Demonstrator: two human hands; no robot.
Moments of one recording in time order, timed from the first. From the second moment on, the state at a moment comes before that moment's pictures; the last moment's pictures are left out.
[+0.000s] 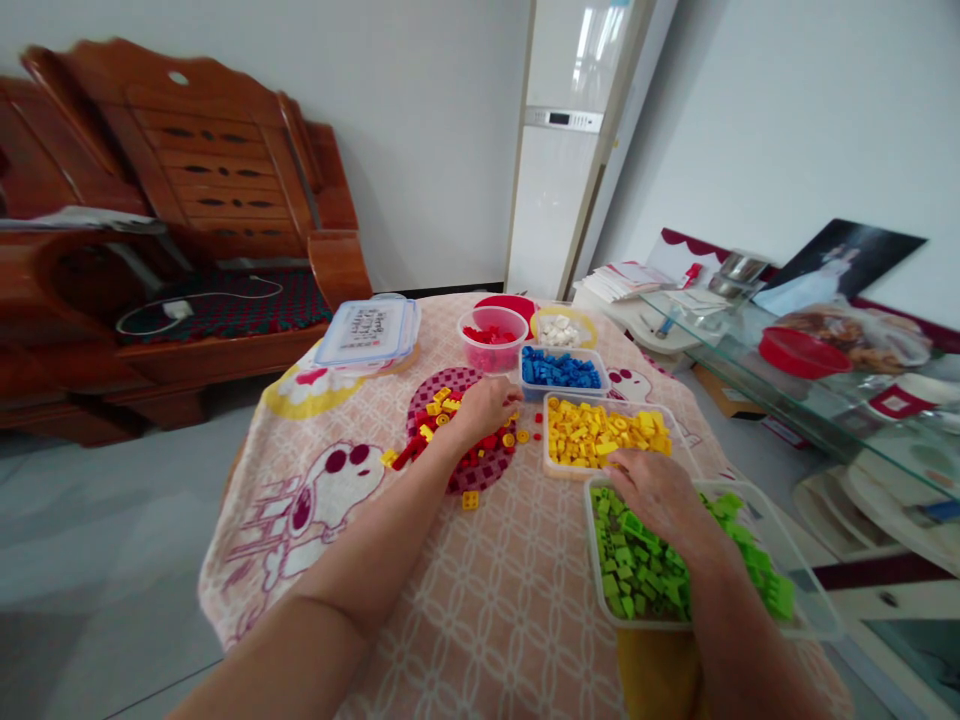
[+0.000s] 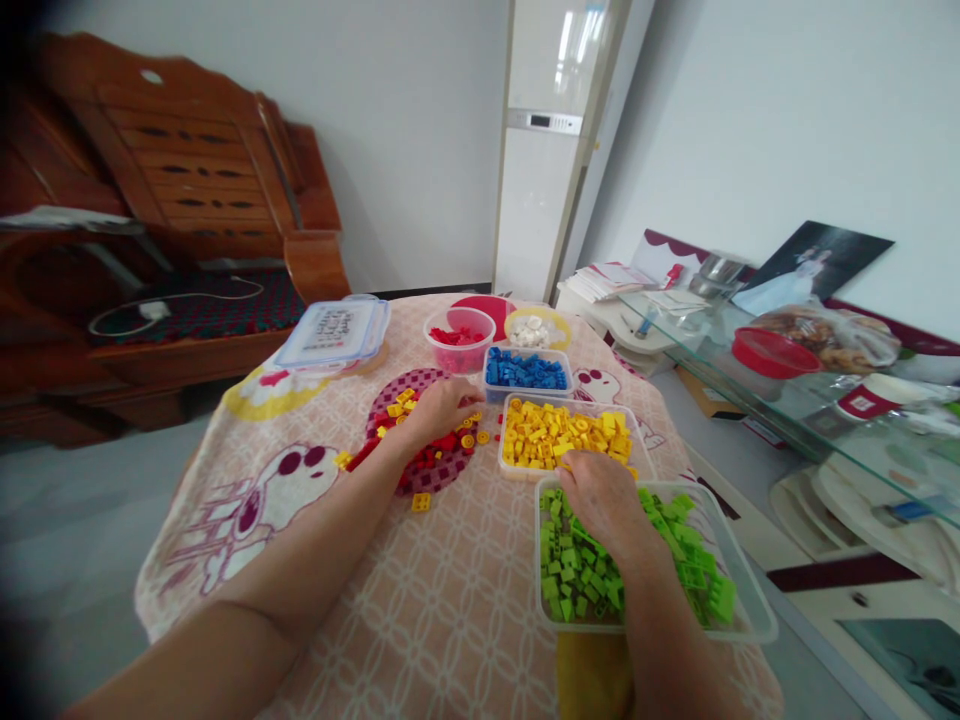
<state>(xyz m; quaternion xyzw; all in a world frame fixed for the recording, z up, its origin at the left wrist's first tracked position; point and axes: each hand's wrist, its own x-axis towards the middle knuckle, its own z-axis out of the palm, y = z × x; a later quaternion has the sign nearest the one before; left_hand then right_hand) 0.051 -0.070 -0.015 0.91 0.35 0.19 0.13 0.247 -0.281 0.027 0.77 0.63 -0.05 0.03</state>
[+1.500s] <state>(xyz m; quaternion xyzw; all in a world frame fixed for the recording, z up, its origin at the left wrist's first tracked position) 0.057 -0.080 -0.003 0.88 0.29 0.27 0.24 0.249 -0.282 0.024 0.77 0.64 -0.04 0.01</state>
